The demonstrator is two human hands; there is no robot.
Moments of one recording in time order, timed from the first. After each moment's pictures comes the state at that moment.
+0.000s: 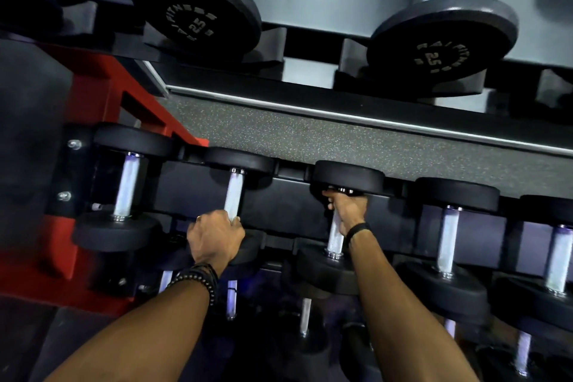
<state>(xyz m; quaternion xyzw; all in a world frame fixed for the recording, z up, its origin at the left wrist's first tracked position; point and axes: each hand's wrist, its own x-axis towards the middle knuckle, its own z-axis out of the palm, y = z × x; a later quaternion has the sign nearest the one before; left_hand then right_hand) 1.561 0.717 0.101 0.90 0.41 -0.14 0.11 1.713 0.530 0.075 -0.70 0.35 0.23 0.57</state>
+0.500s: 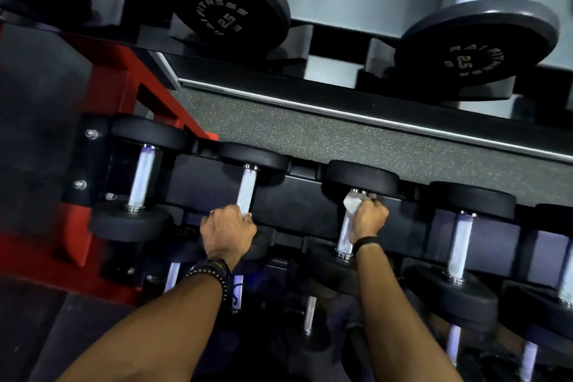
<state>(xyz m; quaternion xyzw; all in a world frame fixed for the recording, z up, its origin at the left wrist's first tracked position) 1.560 0.717 0.101 0.90 0.40 -0.13 0.13 1.700 0.515 0.068 -0.73 0.40 0.04 0.55</state>
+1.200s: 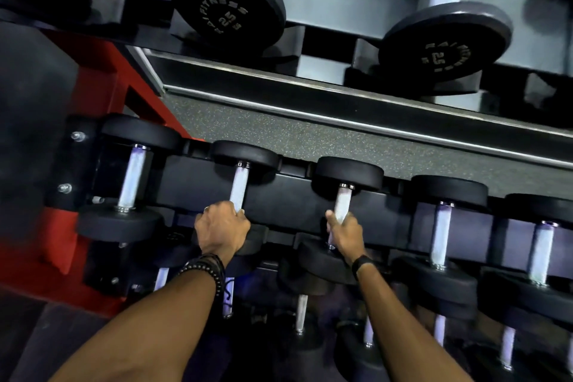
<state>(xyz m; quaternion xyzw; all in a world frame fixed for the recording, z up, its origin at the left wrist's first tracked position) 1.556 0.720 0.095 0.90 0.39 -0.10 0.14 1.657 0.488 0.046 -0.87 0.13 0.27 0.39</state>
